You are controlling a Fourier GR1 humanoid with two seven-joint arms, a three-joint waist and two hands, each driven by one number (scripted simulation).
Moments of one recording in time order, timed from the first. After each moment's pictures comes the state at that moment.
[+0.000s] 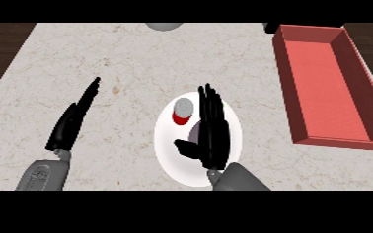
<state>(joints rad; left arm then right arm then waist) -0.15 0.24 0.01 -1.31 -0.24 -0.03 -0.06 -0.39 0.00 0.77 -1.13 0.83 -0.91 0.58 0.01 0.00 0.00</state>
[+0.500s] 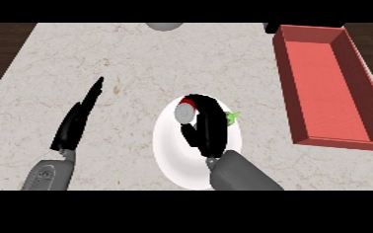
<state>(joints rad) -0.15 0.21 0.01 -1.33 -0.26 -0.03 -0.04 -0.51 0.00 0.80 -0.98 0.82 -0.97 0.61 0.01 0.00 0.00</state>
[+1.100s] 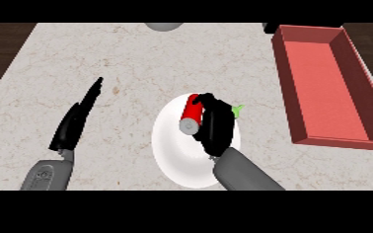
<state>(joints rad) -0.15 0.21 0.02 -1.32 -0.27 -0.04 -0.04 -0.52 0.00 0.76 -0.94 1.19 -1.08 0.84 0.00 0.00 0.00</state>
